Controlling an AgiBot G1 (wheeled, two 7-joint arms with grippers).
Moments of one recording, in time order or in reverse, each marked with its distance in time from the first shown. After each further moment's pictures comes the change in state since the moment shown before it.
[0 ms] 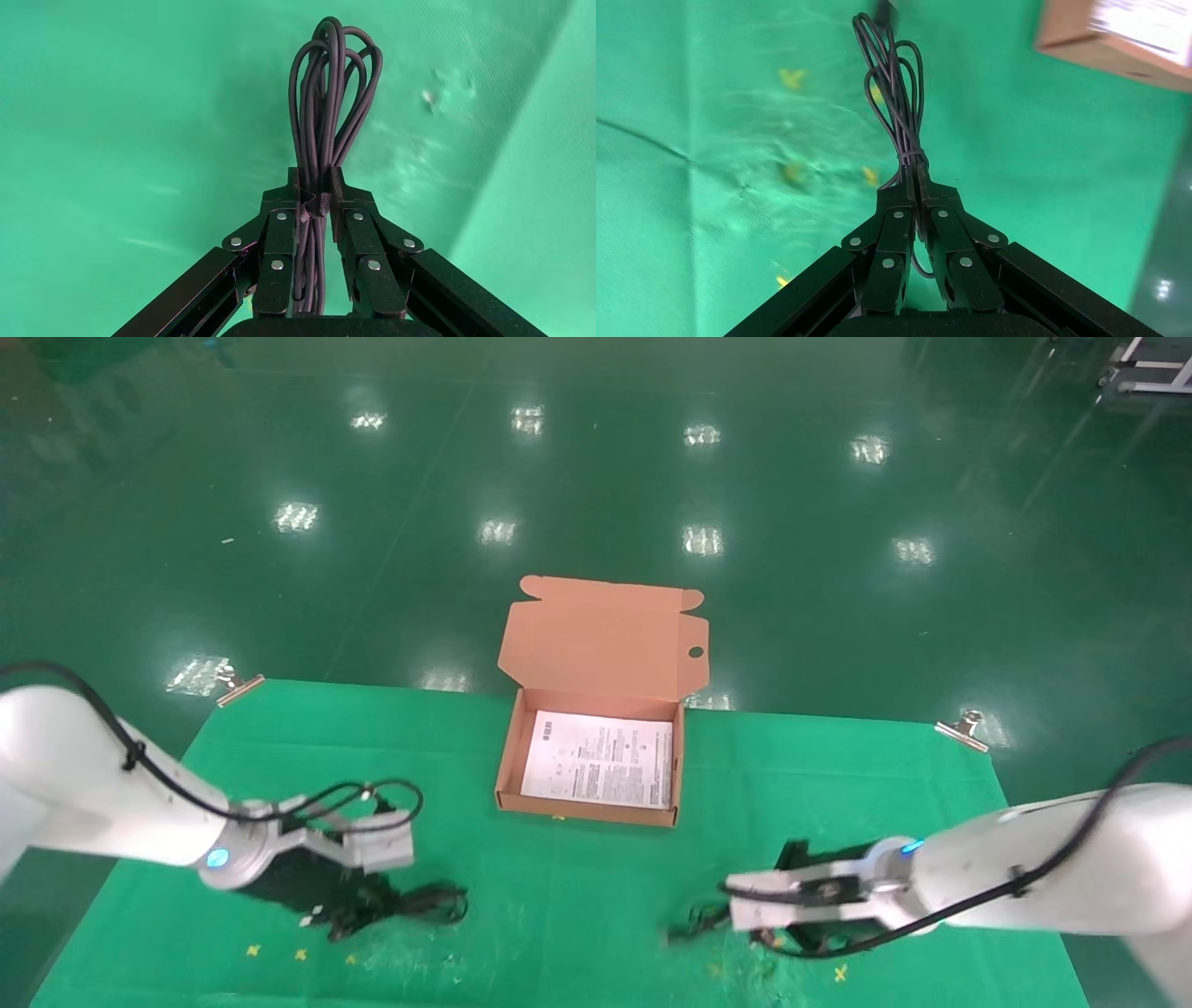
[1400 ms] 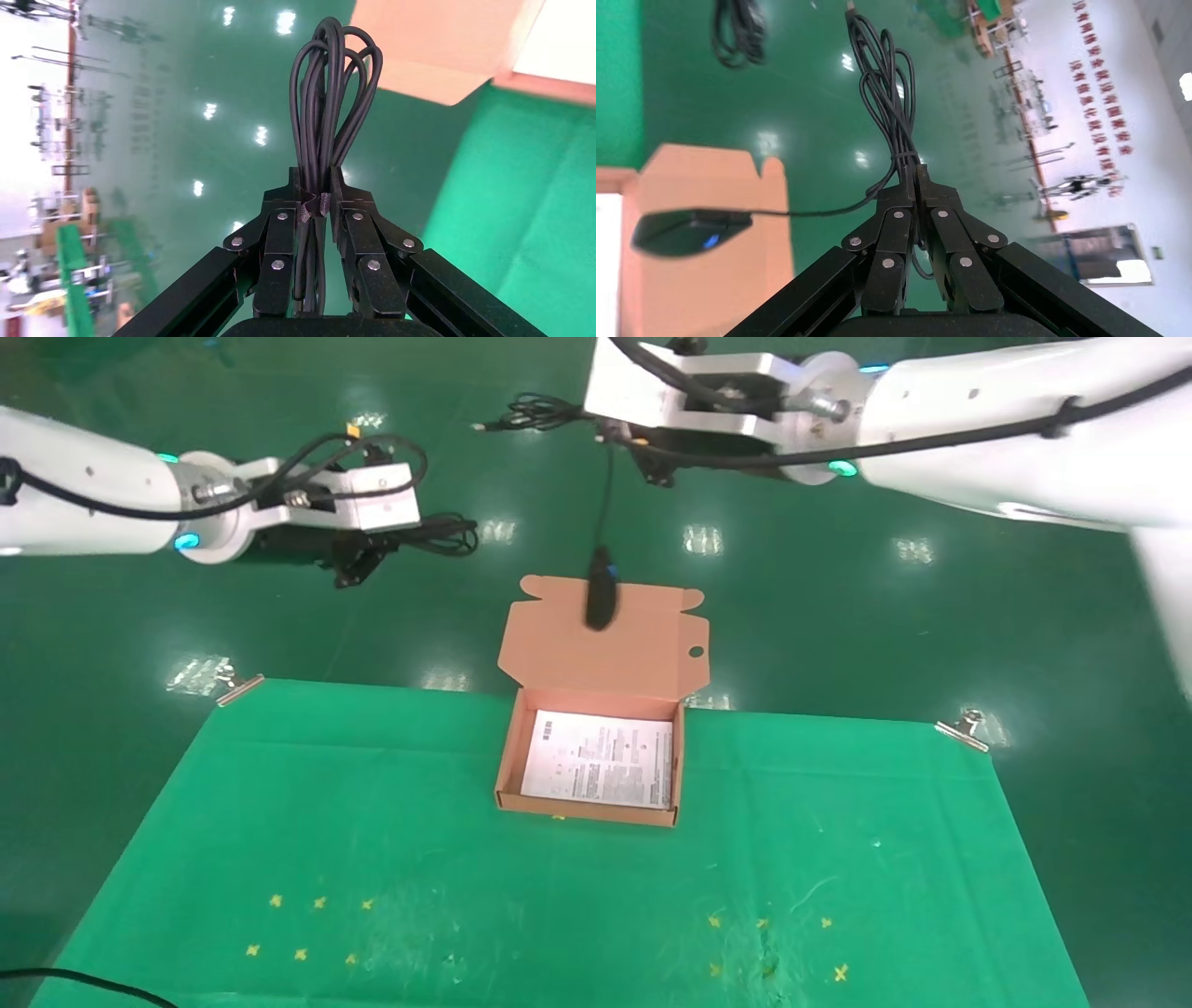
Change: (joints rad) left arm -0.245 -0.056 -0.025 -0.431 0.241 -0.223 -0.208; right arm 0.438 -0.245 0.189 -0.174 0.132 0.302 -0.093
